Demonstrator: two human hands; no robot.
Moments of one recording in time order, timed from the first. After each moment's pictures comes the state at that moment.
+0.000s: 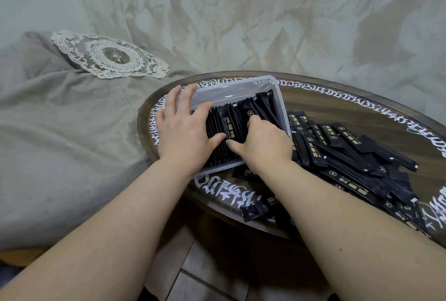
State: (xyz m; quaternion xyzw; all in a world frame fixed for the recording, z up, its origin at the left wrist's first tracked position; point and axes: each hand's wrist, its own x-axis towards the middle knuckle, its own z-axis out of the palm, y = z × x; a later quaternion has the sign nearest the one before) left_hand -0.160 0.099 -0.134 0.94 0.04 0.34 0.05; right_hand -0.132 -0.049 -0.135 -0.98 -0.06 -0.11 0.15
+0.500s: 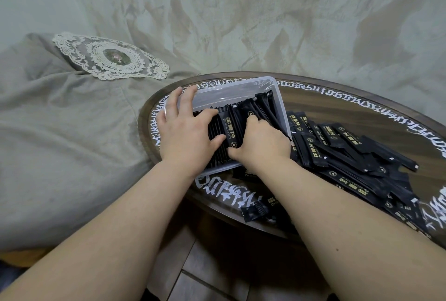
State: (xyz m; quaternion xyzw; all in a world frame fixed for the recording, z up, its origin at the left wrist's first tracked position) left_hand -0.161 0.097 -0.133 0.95 0.04 0.32 0.05; right_hand -0.134 -0.045 -0.131 -0.99 -0.07 -0.08 0.13
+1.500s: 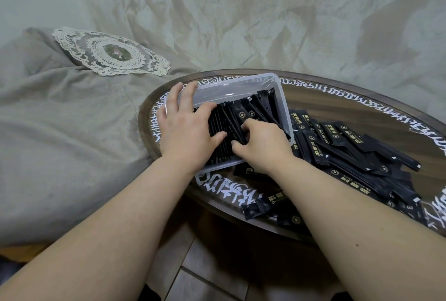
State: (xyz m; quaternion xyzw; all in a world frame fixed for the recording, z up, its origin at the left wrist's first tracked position) left_hand -0.160 0.098 -0.133 0.95 0.04 0.31 0.05; right_hand -0.129 -0.058 -0.139 -0.96 -0.17 -0.07 0.23
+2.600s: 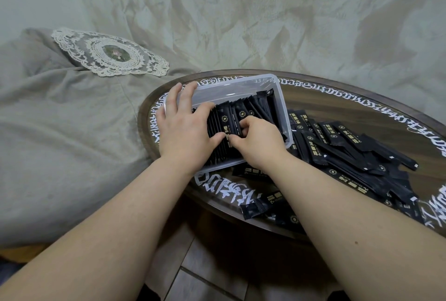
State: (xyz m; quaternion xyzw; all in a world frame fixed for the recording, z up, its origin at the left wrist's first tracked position) left_hand -0.161 0.098 -0.135 0.94 0.04 0.32 0.06; right_hand -0.125 -0.050 -0.137 -0.95 -0.11 -0.04 0.30
